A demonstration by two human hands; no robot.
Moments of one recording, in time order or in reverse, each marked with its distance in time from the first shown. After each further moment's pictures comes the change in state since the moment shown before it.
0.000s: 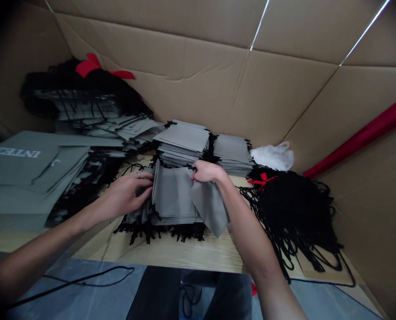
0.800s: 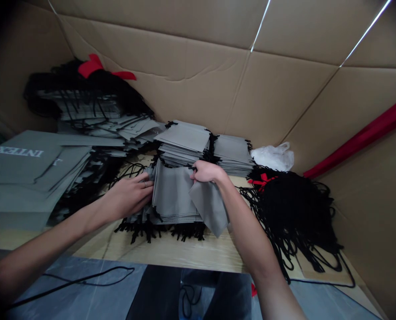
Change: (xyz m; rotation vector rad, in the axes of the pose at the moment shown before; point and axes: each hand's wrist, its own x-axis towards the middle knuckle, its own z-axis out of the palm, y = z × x) left_hand -0.004 -0.003 0.000 0.384 -0.117 0.306; right_hand 0.003 0.003 0.000 -0.013 0.001 -0.002
